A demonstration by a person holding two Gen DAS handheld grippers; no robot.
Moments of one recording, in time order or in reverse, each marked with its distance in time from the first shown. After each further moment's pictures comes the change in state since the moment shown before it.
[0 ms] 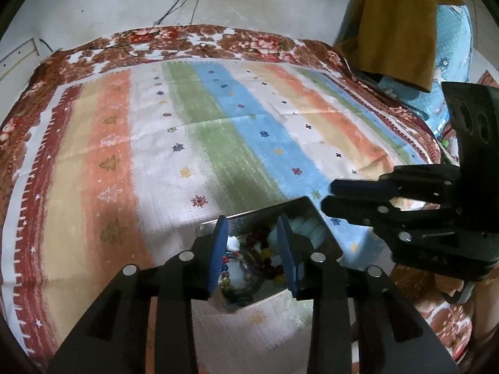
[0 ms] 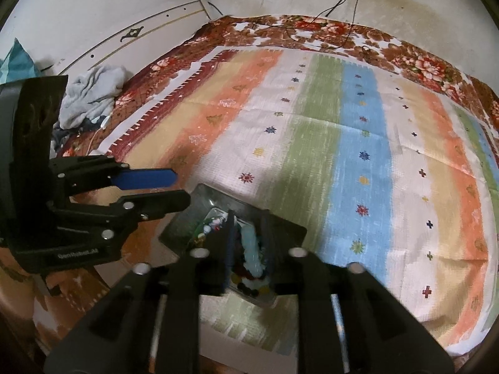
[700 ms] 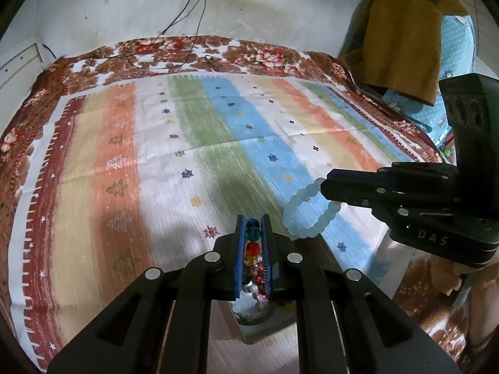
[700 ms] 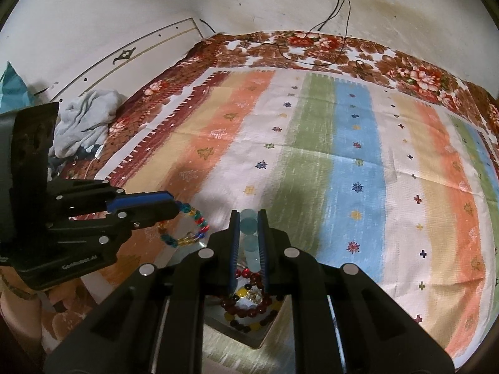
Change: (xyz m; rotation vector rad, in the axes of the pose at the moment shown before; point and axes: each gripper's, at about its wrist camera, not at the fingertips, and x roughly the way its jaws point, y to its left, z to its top) left arm -0.002 0.015 0.037 -0.007 -0.041 -0.002; right arm 0.001 -0.017 0.045 0.027 -0.061 -0.001
